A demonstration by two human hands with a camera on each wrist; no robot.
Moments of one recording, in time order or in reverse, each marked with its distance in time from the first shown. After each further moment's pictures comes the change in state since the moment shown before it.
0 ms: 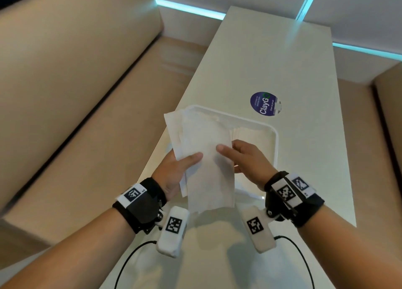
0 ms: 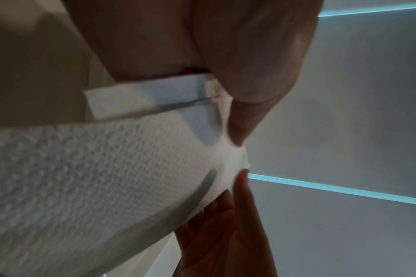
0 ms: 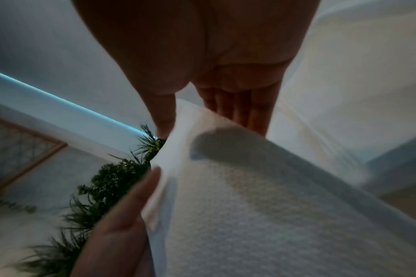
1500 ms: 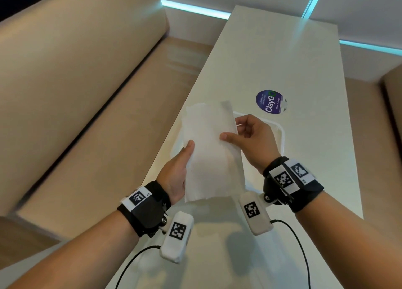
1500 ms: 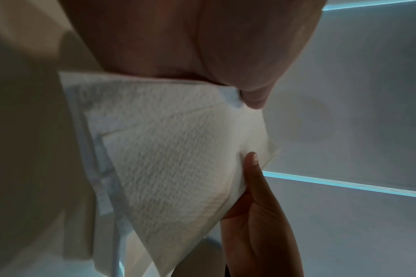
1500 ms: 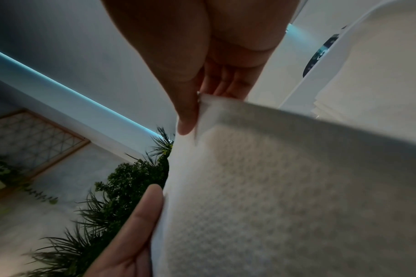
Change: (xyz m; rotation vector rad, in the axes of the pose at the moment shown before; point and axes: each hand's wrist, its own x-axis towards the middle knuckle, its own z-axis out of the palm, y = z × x) left_hand -0.010 -0.011 -0.010 -0.166 -0.090 -0.093; right_hand 0.013 -0.019 0.005 0.120 0.243 -0.223
